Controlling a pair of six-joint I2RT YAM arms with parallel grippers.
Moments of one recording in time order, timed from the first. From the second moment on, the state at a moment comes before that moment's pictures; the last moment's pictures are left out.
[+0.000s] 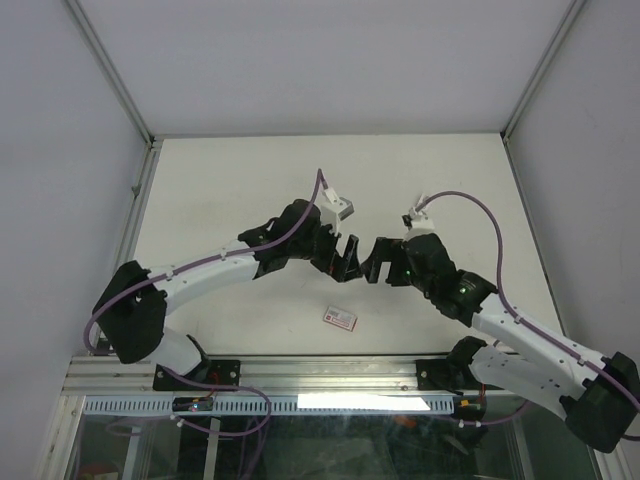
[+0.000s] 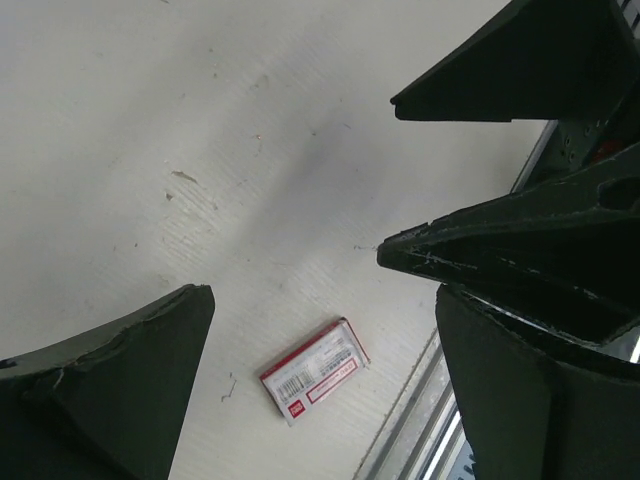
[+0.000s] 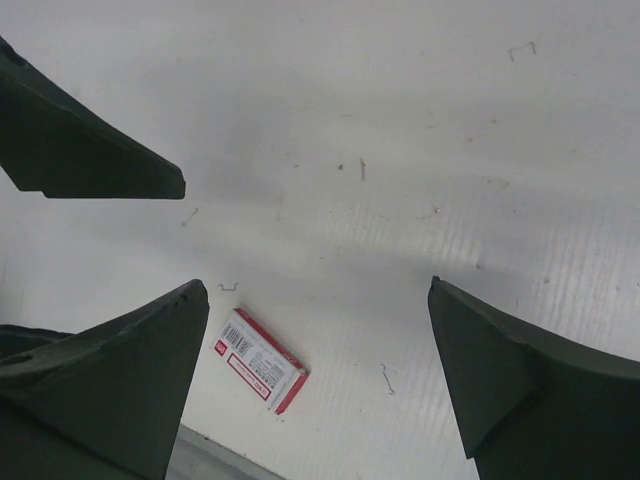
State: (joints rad) left arm -0.86 1.45 0.99 -0.12 0.31 -0.35; right arm 0.76 0.83 0.58 -0.32 0.15 0.62
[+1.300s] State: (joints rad) left arm -1.00 1.52 0.81 -0.11 0.40 0.06; right arm 0.75 0.64 0.58 -0.41 0.08 0.58
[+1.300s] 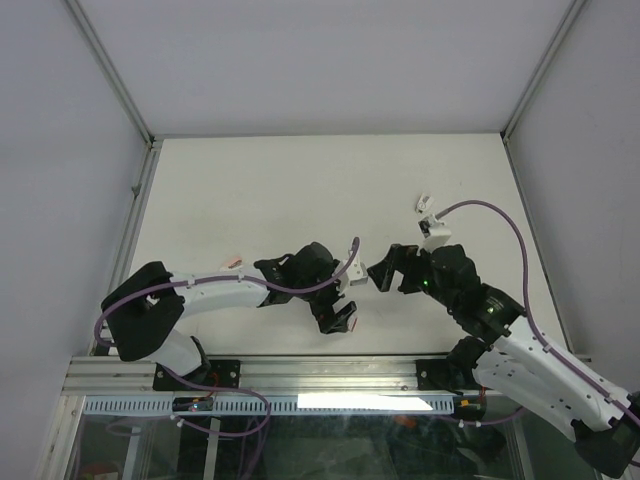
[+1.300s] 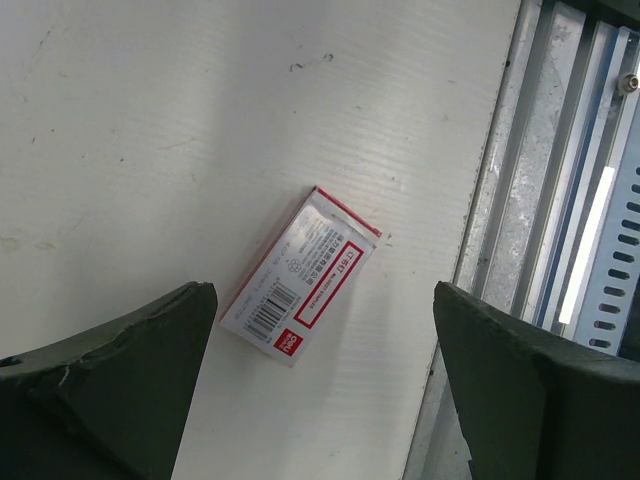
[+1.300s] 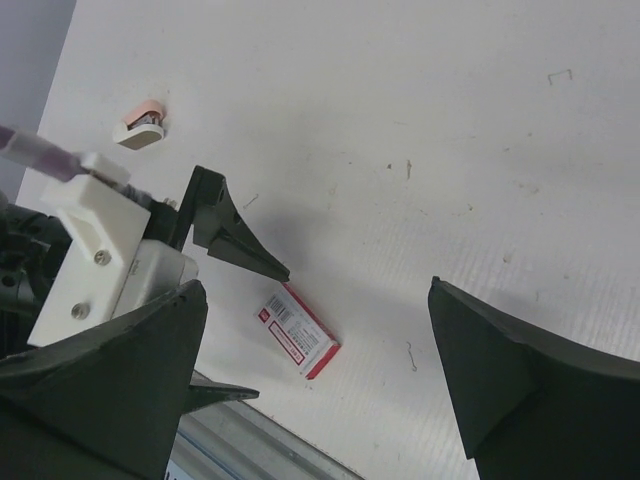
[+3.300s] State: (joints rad) left arm -1.27 1.56 0.79 -0.15 0.00 0.05; right arm 0.75 0.50 0.53 -0.54 0.30 0.65
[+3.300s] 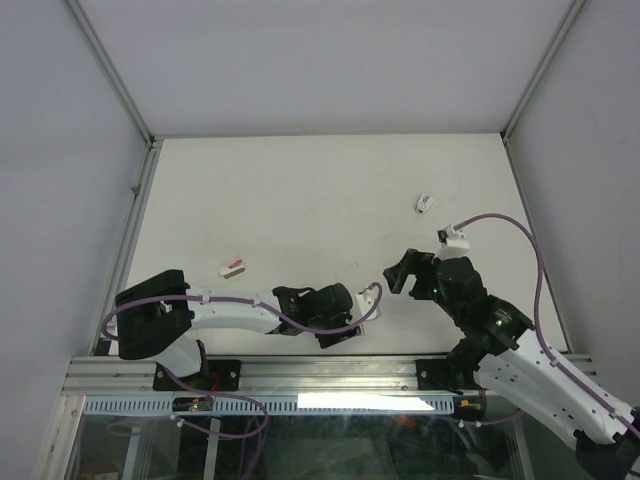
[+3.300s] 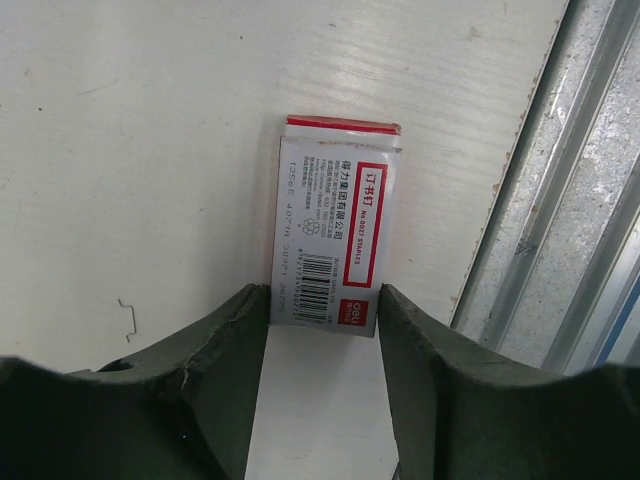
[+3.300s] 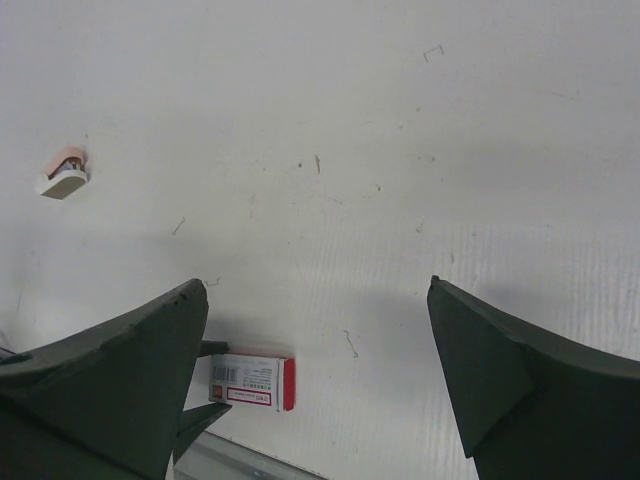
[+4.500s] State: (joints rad) left arm -1.28 1.64 0.87 -0.15 -0.02 0.03; right arm 0.75 0.68 0.22 -0.27 -0.13 0.84
